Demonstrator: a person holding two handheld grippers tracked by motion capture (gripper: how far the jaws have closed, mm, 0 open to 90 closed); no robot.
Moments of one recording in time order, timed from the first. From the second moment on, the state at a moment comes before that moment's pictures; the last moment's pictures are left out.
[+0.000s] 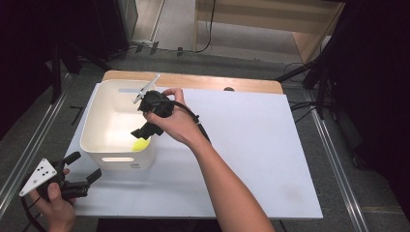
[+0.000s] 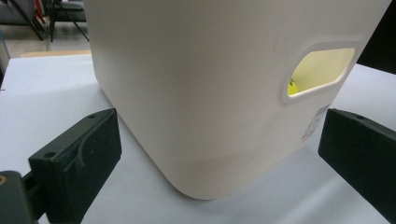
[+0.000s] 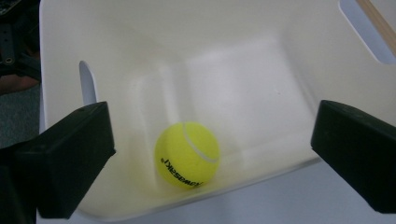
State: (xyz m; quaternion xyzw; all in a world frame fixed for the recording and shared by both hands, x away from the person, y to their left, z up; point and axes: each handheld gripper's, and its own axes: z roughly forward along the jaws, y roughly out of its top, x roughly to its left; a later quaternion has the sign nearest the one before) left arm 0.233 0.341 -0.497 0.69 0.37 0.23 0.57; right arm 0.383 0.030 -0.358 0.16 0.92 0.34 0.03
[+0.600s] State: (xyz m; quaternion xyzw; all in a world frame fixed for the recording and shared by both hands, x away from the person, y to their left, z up) left arm 0.233 0.341 -0.497 0.70 0.37 0.23 0.57; right arm 0.377 -0.004 -0.355 0.19 0.91 0.36 0.05
